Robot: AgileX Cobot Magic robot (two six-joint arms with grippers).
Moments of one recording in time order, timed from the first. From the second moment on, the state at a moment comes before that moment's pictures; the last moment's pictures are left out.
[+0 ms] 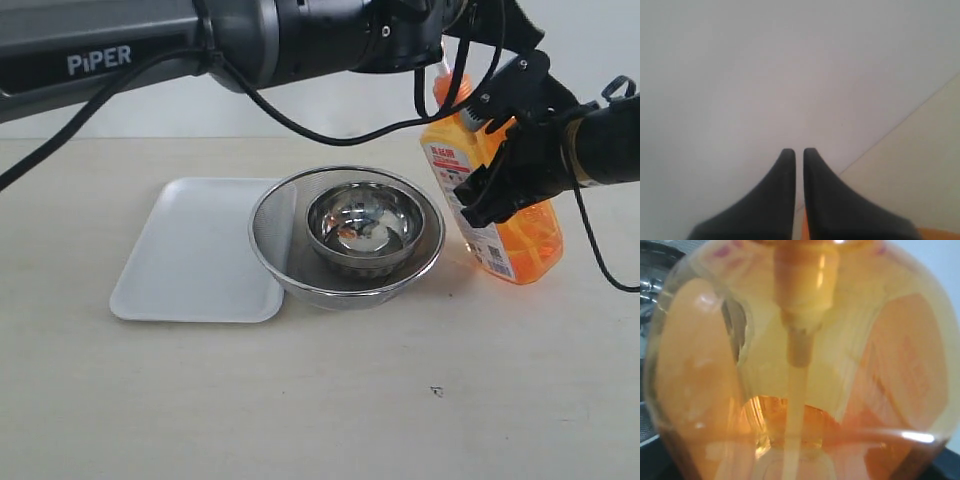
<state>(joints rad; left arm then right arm) -0.89 2.15 -1.97 1.35 0.50 -1.00 0.22 1.67 -0.93 -1.74 -0.12 1.21</state>
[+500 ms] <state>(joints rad) -0.88 2.16 -1.97 1.33 0.59 -1.01 0.22 1.64 -0.93 -1.74 -0.09 1.21</state>
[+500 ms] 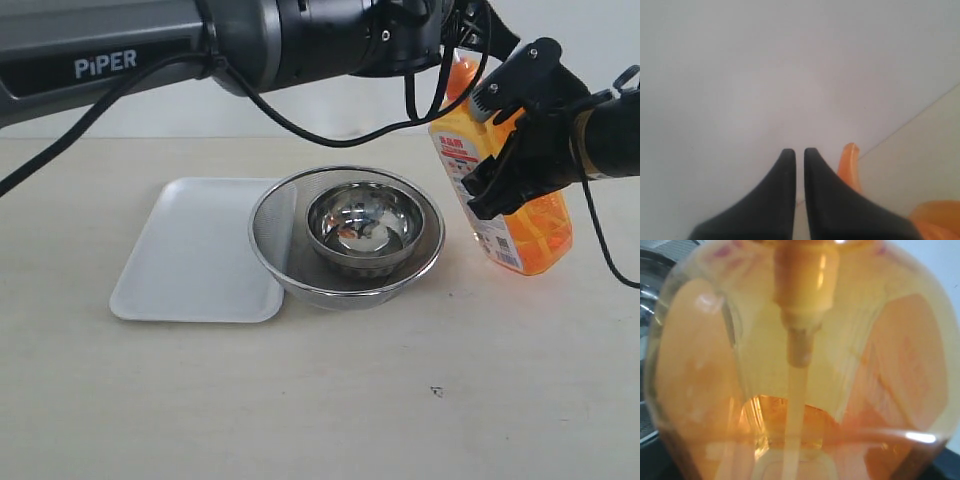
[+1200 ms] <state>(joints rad) -0.83 2.15 -1.97 1.18 0.57 -1.00 0.22 1.60 -0.92 -1.74 -0.15 1.18</state>
